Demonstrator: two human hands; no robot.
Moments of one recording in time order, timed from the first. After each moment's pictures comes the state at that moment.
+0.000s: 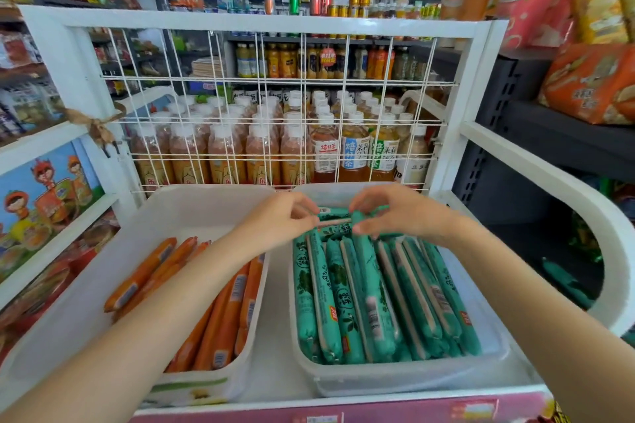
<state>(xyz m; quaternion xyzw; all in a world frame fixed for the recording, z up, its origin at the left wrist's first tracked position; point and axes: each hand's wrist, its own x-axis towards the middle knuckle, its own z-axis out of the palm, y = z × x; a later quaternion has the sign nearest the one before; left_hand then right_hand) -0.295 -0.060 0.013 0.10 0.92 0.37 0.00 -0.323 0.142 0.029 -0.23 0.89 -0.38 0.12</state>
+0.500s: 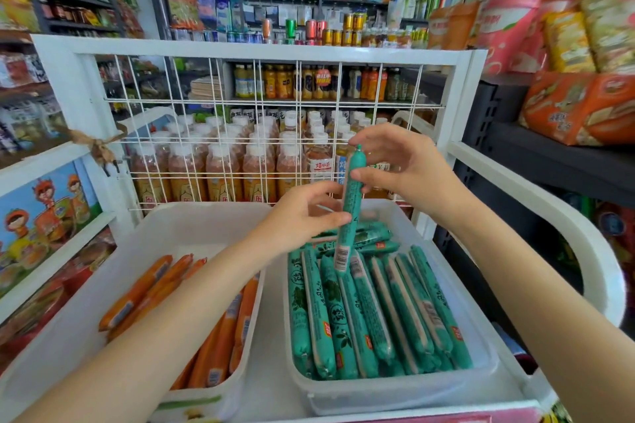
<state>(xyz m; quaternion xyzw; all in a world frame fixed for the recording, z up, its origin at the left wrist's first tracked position) -0.282 -0.032 0.043 0.21 0.83 0.52 -0.05 -0.296 0.139 0.092 -0.34 0.78 -0.51 -0.12</state>
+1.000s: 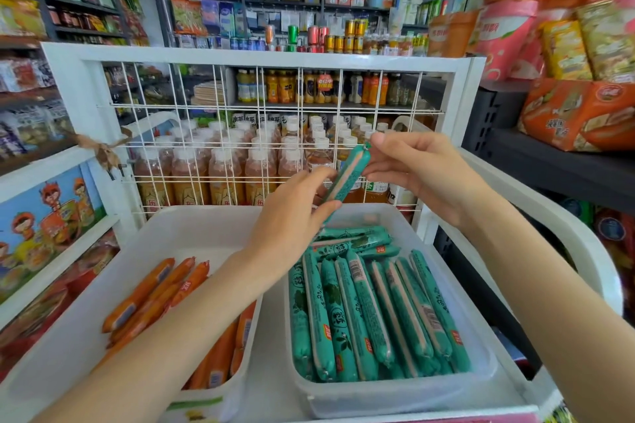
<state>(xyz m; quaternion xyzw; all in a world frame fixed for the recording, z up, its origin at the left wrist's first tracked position) -0.268 -0.027 0.049 0.17 0.89 0.30 -0.31 -0.290 0.146 0.104 -0.24 0.71 -0.66 -0.01</state>
